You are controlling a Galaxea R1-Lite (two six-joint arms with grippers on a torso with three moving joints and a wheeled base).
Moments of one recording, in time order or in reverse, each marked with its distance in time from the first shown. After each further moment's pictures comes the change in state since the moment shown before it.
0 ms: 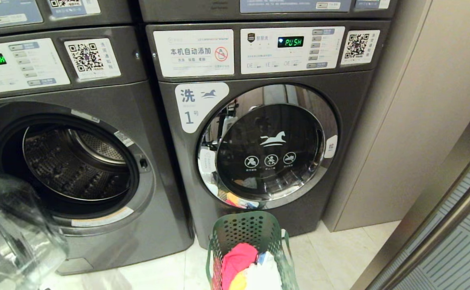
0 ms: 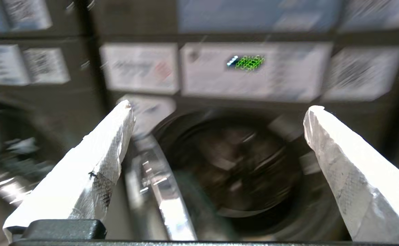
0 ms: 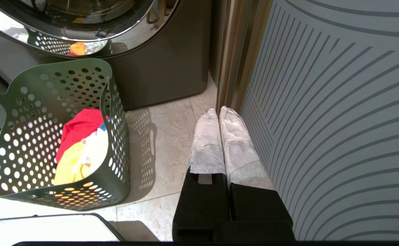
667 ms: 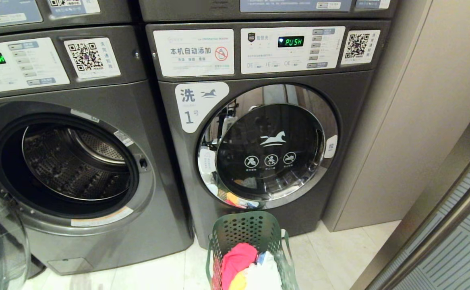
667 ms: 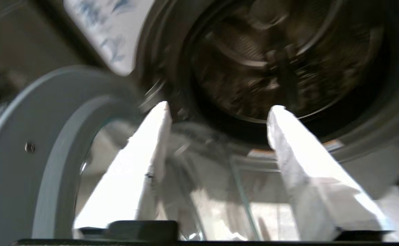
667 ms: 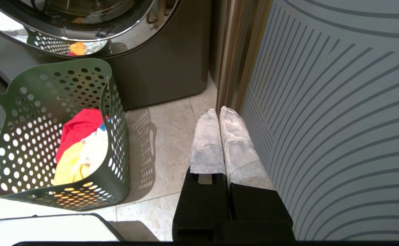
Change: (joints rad) left arm -0.338 0.442 -0.026 0.135 0.253 0.697; right arm 0.000 0.000 0.000 0.000 0.000 0.000
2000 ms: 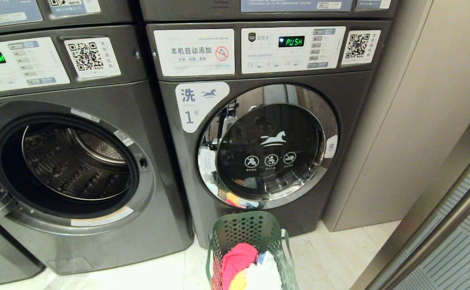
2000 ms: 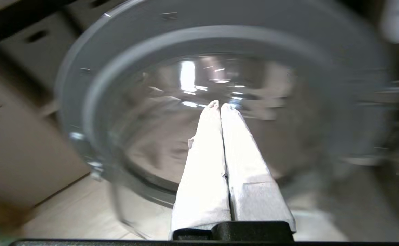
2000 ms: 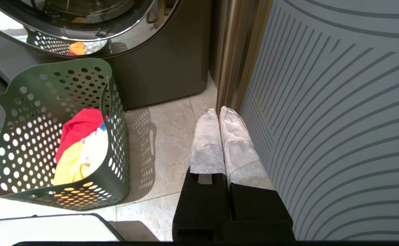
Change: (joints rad) left arm 0.074 0.278 -0.209 -0.141 0.811 -0.140; right arm 0.000 0.000 0.000 0.000 0.000 0.000
